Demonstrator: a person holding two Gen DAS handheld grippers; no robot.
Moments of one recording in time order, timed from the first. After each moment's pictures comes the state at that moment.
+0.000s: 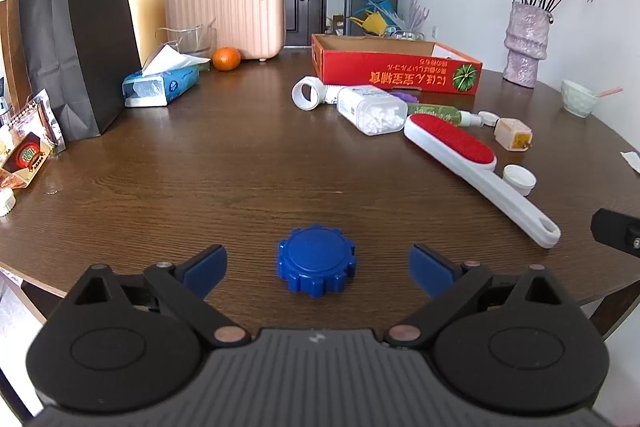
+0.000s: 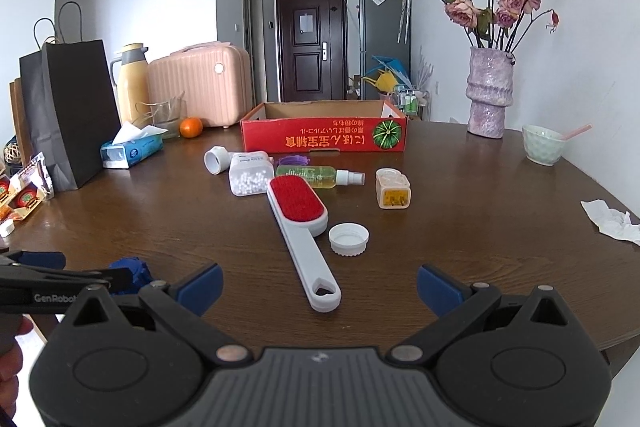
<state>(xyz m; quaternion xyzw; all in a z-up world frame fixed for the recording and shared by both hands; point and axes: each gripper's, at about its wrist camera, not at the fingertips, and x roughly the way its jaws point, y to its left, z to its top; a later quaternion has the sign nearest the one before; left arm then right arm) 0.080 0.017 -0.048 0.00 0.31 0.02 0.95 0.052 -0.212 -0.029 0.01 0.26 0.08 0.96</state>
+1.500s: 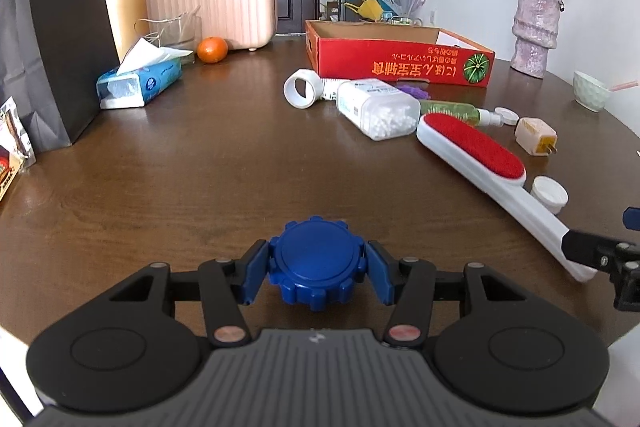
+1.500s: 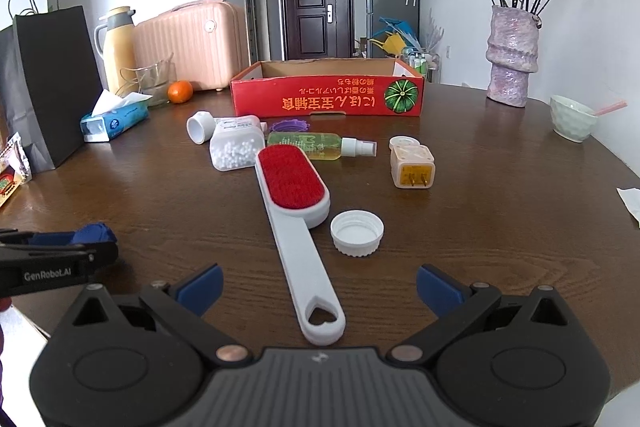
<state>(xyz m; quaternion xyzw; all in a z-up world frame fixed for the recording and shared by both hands) 0.145 0.019 -0.059 0.00 0.33 0.01 0.94 0.134 -0.206 -0.057 0.00 0.31 0.09 0.95</state>
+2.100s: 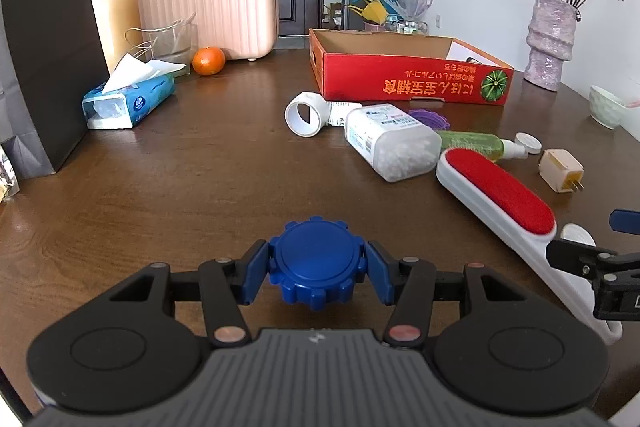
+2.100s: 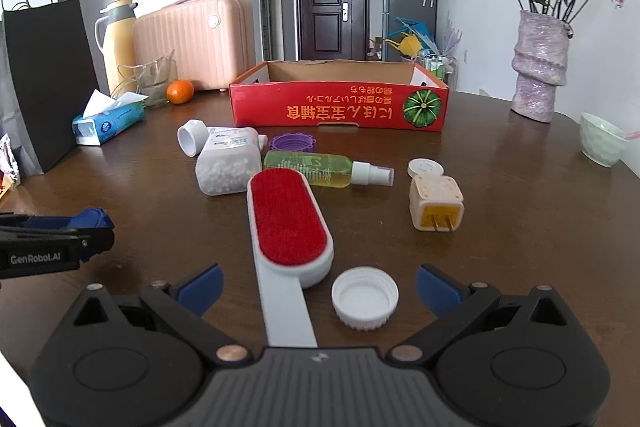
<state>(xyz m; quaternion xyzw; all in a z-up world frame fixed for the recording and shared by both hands) 0.202 0.024 -0.053 0.00 0.33 0.01 0.94 0.201 -0.199 -0.060 -0.02 0.31 0.11 0.94</state>
